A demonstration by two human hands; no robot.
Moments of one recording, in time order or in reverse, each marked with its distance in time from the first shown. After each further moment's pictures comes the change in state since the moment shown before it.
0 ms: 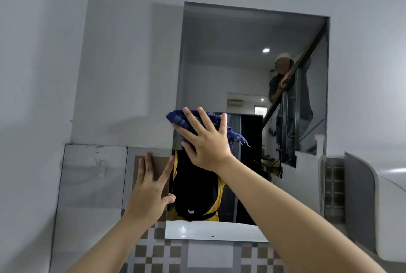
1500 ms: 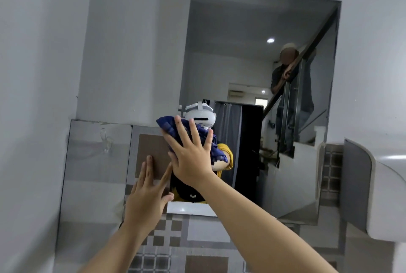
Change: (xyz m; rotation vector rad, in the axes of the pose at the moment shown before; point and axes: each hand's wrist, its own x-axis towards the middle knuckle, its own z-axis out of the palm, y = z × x) left_hand -0.057 -0.007 0.031 0.087 0.040 0.003; right_hand -0.043 -0.080 0.021 0.186 -0.090 0.122
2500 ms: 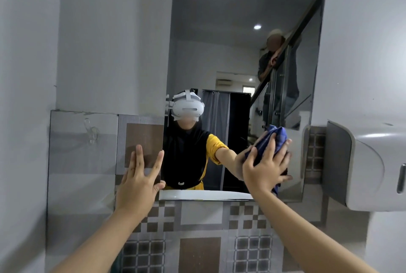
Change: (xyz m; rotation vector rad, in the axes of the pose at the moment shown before) left_hand 0.001 -0.002 0.001 0.051 -0.007 0.032; right_hand -0.116 0.118 -0.011 0.168 0.233 1.072
